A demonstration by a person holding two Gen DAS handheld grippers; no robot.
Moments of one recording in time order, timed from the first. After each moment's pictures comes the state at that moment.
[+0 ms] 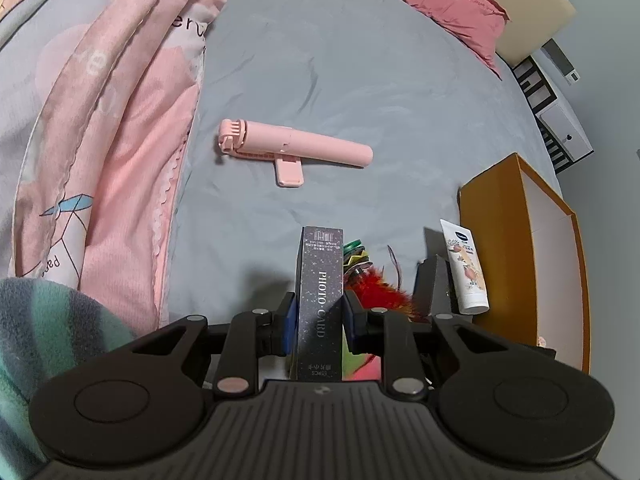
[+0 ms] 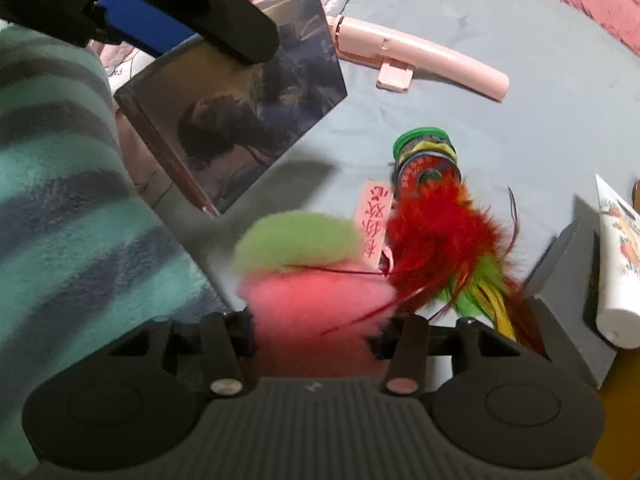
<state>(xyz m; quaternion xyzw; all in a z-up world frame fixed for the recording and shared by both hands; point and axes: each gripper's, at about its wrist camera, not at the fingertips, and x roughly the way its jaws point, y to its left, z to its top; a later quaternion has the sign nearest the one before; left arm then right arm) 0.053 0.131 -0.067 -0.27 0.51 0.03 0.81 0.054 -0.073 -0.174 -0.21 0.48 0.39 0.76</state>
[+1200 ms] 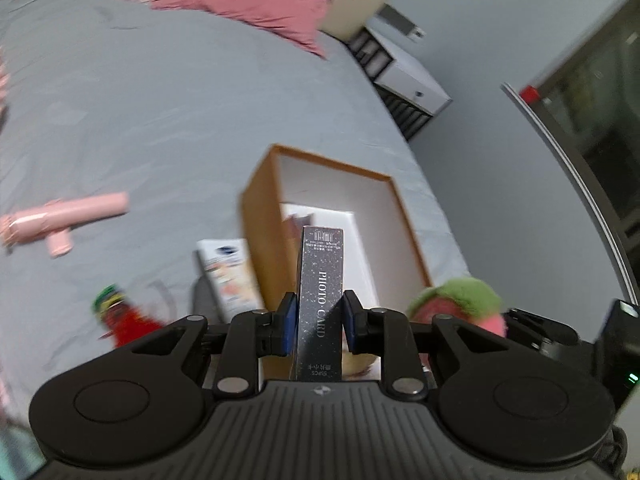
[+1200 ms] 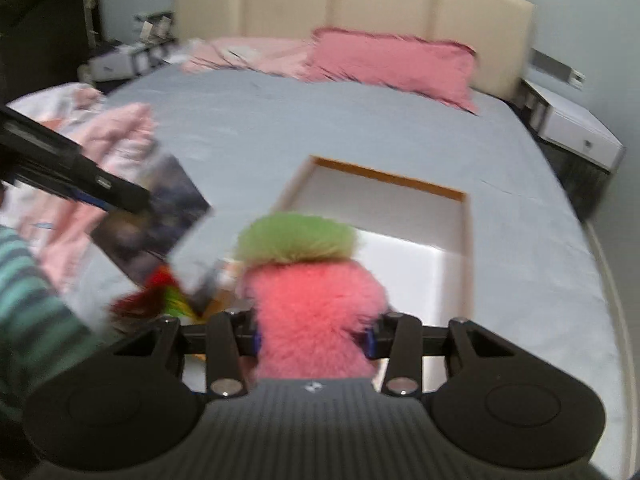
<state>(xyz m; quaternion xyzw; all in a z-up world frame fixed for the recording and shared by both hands) 0.095 -0.026 0.026 -0.21 0.45 -0.18 0.85 0.042 -0.321 0.028 -0.11 0.37 0.19 0.90</state>
